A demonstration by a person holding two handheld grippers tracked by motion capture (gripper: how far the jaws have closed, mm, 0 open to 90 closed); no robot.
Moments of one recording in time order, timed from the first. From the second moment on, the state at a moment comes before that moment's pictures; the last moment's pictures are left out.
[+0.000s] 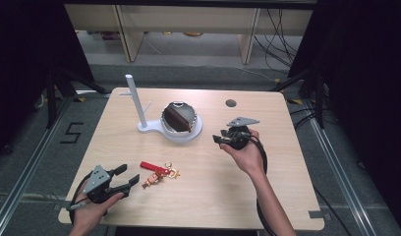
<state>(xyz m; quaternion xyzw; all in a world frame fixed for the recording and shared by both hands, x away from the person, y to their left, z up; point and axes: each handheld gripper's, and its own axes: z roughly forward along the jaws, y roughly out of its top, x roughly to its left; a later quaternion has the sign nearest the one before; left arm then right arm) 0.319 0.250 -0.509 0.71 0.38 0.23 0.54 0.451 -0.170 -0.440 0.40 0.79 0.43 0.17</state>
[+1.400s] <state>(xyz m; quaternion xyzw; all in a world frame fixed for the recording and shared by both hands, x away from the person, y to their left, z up) 0.354 0.222 -0.470 0.83 0.29 0.15 0.46 0.411 -0.220 -0.451 0.44 0.79 0.39 0.17</state>
